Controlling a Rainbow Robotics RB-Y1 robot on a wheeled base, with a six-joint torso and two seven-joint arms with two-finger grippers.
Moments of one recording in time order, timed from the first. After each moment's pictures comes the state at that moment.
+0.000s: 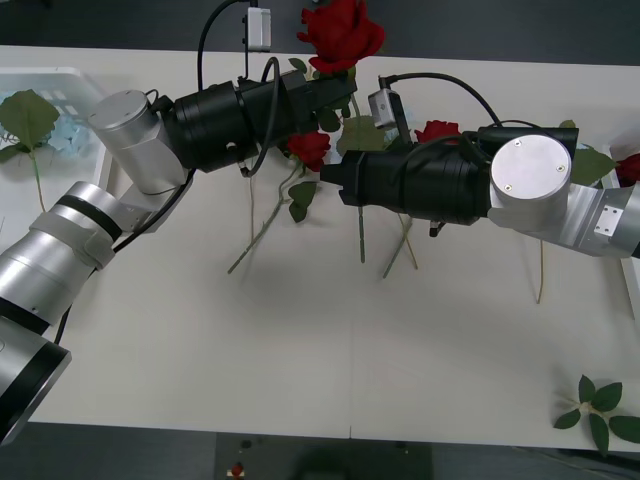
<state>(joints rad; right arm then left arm) -0.93 -0.90 1.12 -1.60 -2.22 0.19 2.02 -0.79 0.41 -0.38 -1.09 2.38 0.90 -2.67</state>
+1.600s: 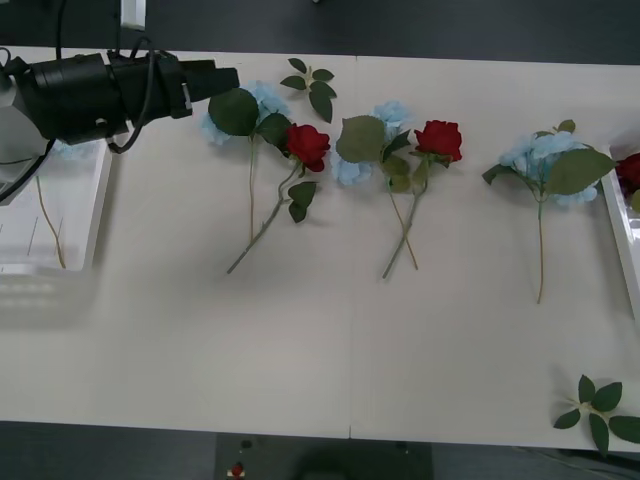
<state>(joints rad) -0.94 -1.46 1.02 -1.00 -1.99 0.82 2.02 -0.78 0.81 -0.44 -1.09 2.37 0.90 -2.67</state>
